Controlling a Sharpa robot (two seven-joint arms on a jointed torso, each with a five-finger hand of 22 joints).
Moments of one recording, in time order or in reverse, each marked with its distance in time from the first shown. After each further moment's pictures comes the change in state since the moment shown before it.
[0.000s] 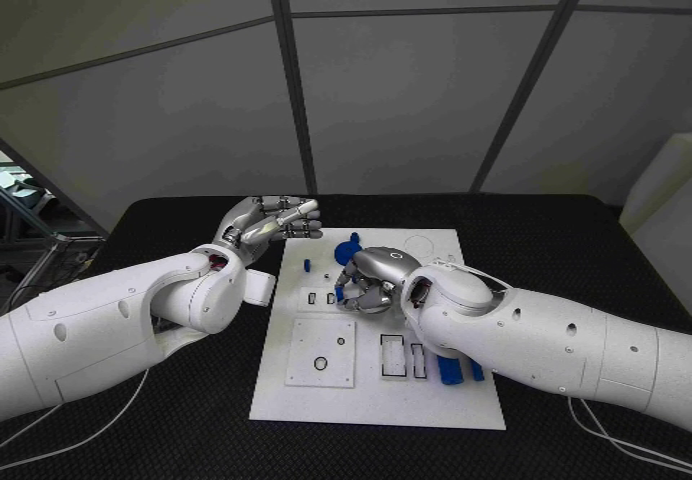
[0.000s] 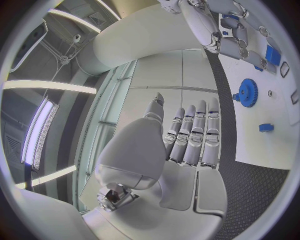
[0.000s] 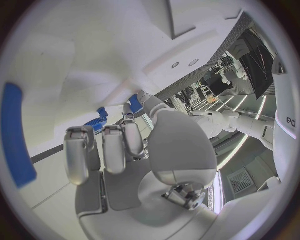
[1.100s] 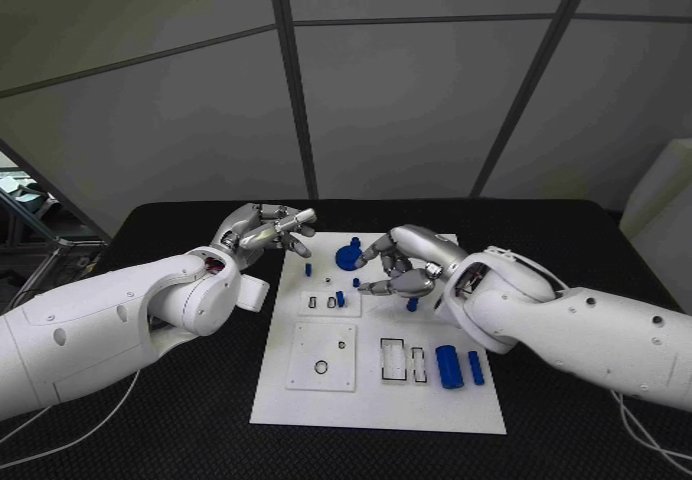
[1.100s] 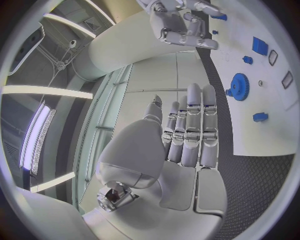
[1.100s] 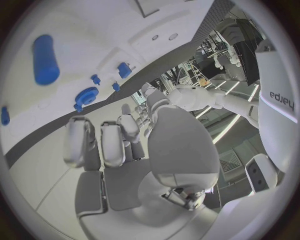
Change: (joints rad) left arm 0.000 -0.012 0.000 -0.034 -0.103 0.039 -0.083; left_hand -0.031 0.051 -0.049 -0.001 -0.004 0.185 -0.090 0.051 0.039 0.336 -0.121 0.117 0.065 0.430 -0.158 0.329 0.262 0.000 0.327 -0.140 0.242 0.111; right arm 0.039 -0.211 0.040 0.159 0.222 -0.105 0.210; right_hand 0.043 -0.054 -0.120 0.026 0.074 -0.032 0.003 0.018 0.008 -0.214 0.008 -0.335 -0.290 -0.073 0.018 -0.266 -0.273 0.103 -0.212 0.020 -0.321 -0.194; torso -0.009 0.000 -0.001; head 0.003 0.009
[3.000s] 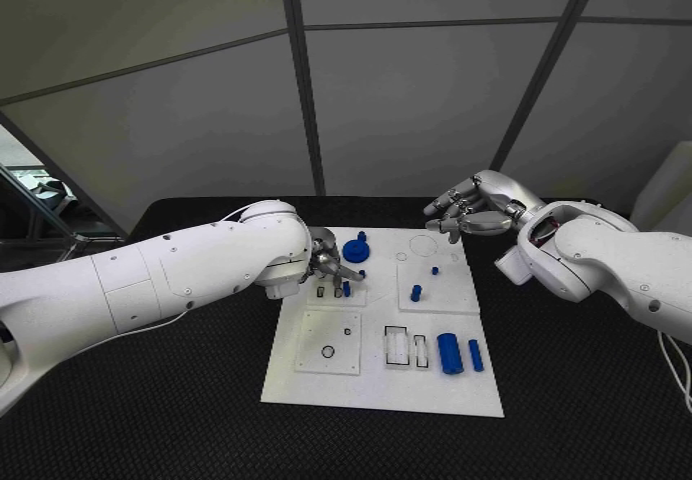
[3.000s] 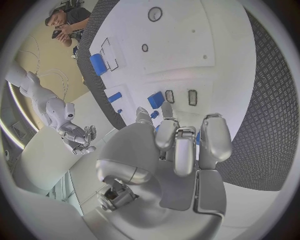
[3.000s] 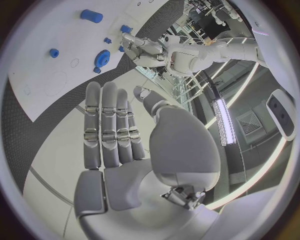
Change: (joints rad) left arm 0.148 0.309 -0.099 -0.179 -0.825 0.465 -0.948; left_hand -0.143 0.006 -0.085 0.234 -0.148 -0.107 -0.074 0.298 0.759 0.193 -0.069 0.953 1.090 0.018 -0.058 1.127 0.932 -0.101 0.175 -0.069 0.773 0.945; right arm 0.073 -0.118 0.017 -0.099 0.461 0.101 0.057; right_hand -0.047 -0.026 0.176 -0.096 0.080 0.073 -0.002 -0.018 0.000 0.125 -0.008 -0.679 -0.634 -0.007 0.008 -0.791 -0.511 0.068 -0.086 0.003 -0.670 -0.616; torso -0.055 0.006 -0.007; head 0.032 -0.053
